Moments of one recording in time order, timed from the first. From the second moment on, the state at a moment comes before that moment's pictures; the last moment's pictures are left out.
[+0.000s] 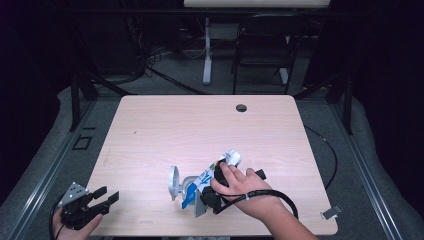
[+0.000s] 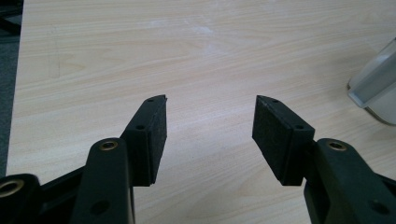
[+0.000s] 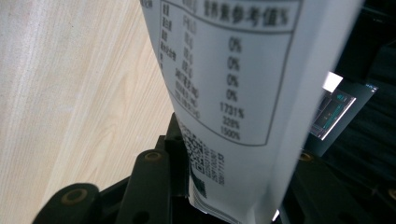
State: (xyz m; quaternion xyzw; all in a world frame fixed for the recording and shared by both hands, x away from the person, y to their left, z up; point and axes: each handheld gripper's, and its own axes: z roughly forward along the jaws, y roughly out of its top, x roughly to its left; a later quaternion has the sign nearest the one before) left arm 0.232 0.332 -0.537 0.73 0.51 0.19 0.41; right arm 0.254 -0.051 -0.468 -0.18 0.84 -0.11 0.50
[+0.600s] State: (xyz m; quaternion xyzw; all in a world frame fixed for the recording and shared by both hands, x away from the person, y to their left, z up) left arm 0.232 0.332 -0.537 0.73 0.51 0.19 0.41; right arm 0.254 -0.051 -0.467 -0.19 0.84 -0.11 0.50
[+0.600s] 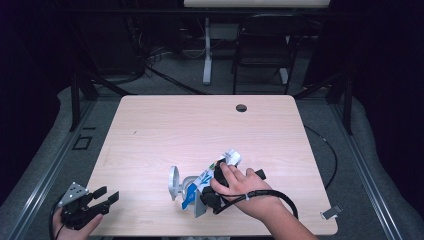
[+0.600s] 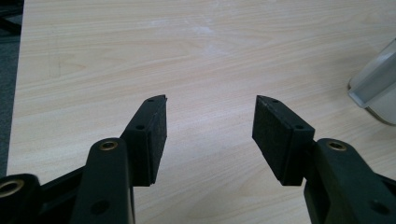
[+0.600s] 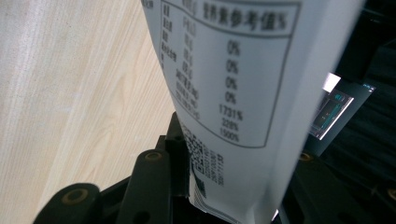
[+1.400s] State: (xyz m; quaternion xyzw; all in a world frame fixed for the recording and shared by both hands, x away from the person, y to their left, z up) left arm 0.232 0.332 -0.538 0.73 0.51 0.19 0.41; right arm 0.253 -0.049 -0.463 -0.19 0.83 -0.12 0.51
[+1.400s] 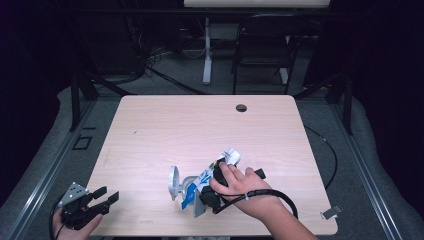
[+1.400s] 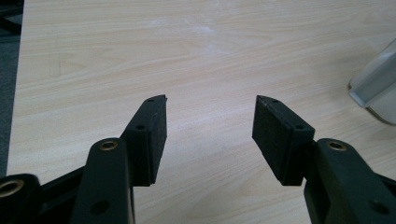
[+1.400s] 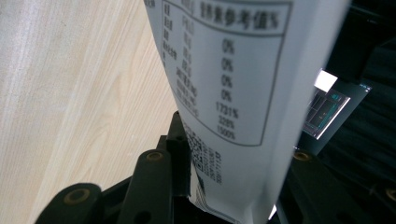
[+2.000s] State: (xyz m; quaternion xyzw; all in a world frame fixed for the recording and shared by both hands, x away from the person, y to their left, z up) left arm 0.232 0.333 -0.538 0.73 0.51 0.19 0.41; right arm 0.251 -0.047 -0.464 -0.19 0.83 -0.12 0.51
